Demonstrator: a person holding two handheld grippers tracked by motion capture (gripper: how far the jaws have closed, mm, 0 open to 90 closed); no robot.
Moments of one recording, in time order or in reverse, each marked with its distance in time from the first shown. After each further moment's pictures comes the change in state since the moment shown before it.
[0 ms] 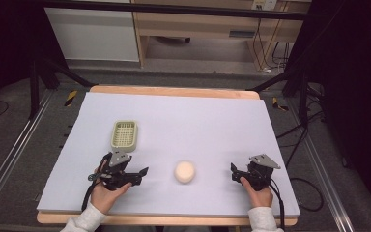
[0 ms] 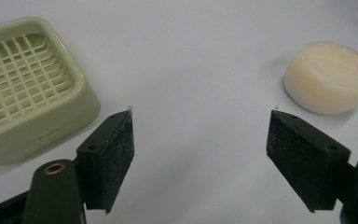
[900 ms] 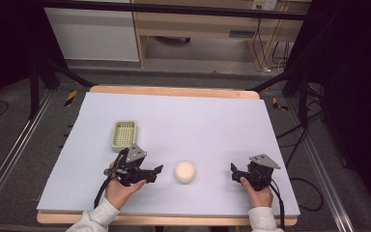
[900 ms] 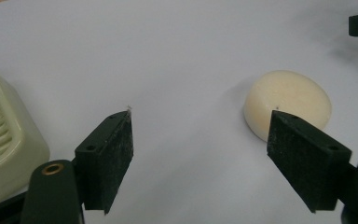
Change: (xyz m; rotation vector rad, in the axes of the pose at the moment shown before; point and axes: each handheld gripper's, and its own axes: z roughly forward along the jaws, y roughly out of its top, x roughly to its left) left arm -0.027 0.027 0.017 -0.004 -0.053 0.048; right arm 0.000 0.000 0.000 -0.001 0.000 -0.001
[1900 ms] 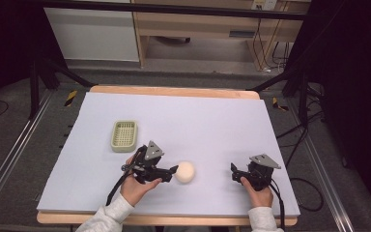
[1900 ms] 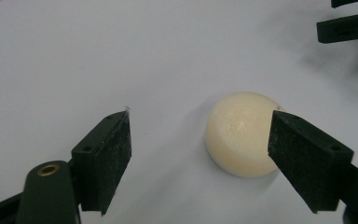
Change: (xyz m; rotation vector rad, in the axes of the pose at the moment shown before) left arm -0.029 0.022 0.026 0.022 -0.062 0.047; right arm -0.001 0.000 0.000 -0.001 0.007 0.007
